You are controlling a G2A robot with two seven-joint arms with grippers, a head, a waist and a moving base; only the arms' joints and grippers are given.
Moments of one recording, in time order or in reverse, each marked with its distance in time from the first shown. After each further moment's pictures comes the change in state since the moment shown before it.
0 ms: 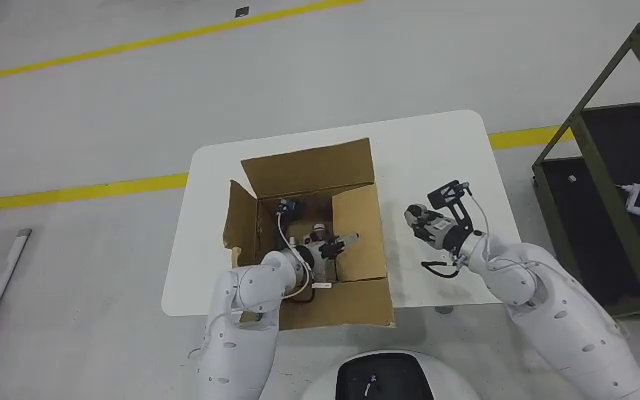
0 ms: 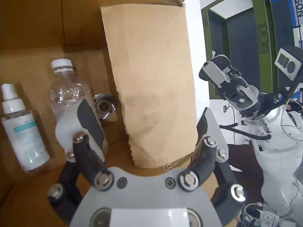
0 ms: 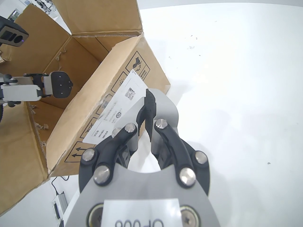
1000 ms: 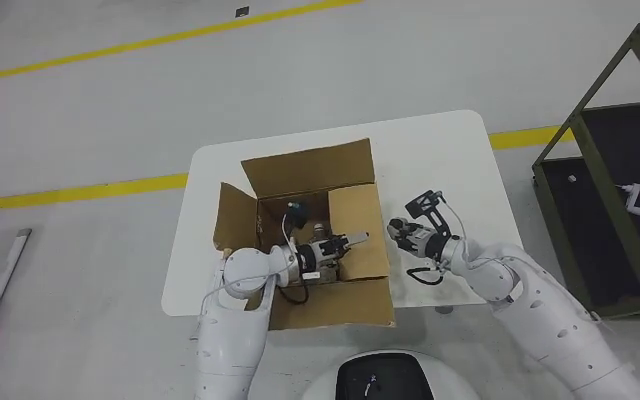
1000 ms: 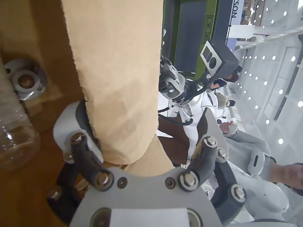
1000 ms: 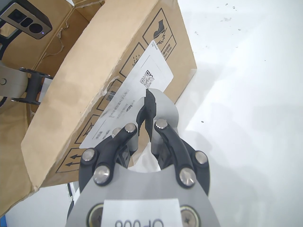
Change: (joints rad) left arm -0.085 0.023 -0.019 0.148 -0.509 0.060 -0.130; right arm 0.077 -0.033 -0.095 0.135 0.049 -0.037 0.020
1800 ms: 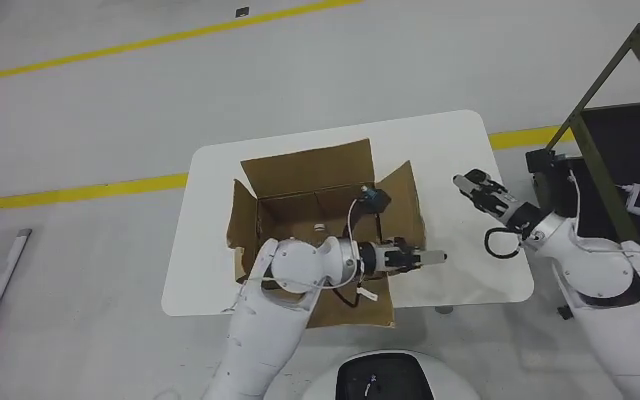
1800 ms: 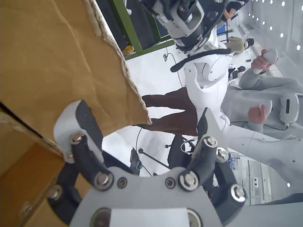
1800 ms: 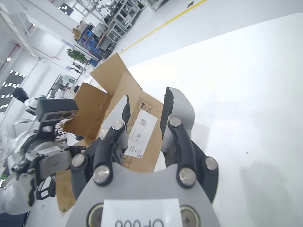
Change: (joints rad) left arm -0.139 -0.011 0.338 -0.078 0.004 -0.120 0.034; right arm -0.202 0.063 0.464 -0.281 0.404 0.019 0.125
